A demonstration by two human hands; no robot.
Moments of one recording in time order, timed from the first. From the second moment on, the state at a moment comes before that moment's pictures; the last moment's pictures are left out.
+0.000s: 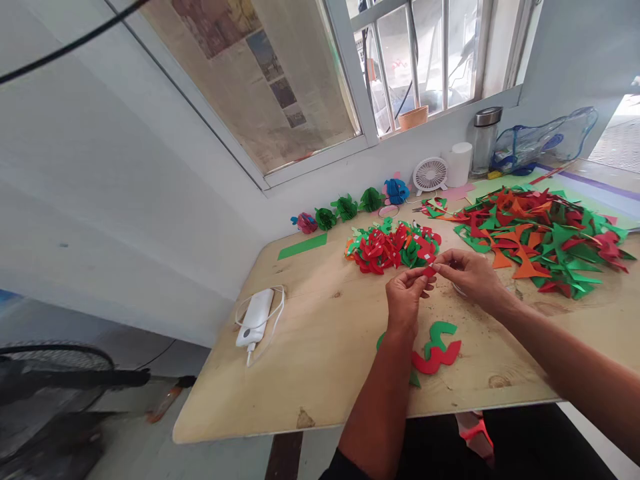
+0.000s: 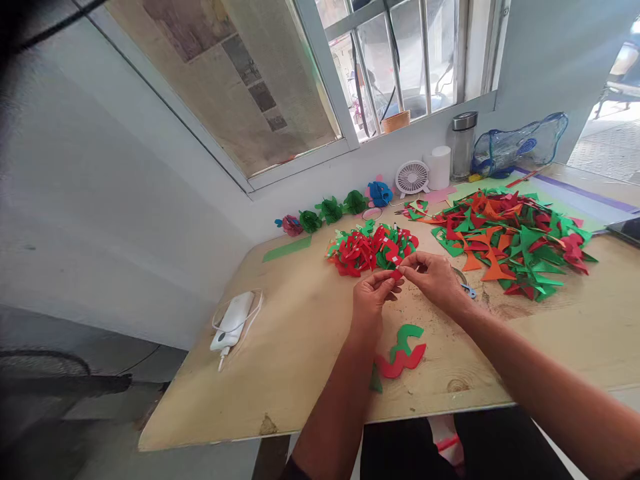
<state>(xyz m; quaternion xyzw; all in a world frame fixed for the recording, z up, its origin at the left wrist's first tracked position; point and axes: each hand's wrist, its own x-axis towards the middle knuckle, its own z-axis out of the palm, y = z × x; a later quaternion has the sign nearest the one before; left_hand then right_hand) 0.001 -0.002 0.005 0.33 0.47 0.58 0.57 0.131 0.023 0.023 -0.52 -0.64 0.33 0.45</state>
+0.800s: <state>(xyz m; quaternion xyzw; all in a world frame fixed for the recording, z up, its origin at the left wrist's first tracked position) 0.005 0.000 0.000 0.31 0.45 0.61 0.57 0.122 0.018 0.015 -0.45 -0.51 0.54 0.49</state>
